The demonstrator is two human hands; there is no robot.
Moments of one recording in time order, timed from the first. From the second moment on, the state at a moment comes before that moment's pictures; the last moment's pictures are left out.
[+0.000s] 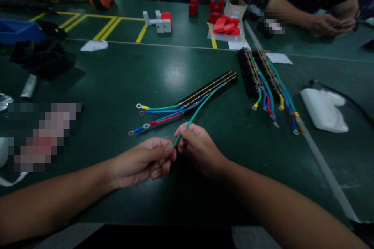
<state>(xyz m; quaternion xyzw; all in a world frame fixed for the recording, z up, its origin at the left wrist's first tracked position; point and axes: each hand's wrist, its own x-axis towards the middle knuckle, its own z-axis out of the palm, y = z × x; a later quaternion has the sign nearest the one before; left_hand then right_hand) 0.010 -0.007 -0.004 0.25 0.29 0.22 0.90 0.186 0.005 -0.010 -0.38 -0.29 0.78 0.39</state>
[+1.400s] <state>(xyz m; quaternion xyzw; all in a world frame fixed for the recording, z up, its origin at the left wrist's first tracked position) -0.005 0.000 -0.004 0.85 0.24 0.38 0.28 0.189 0.000 -0.007 -0.41 -0.45 0.73 0.32</state>
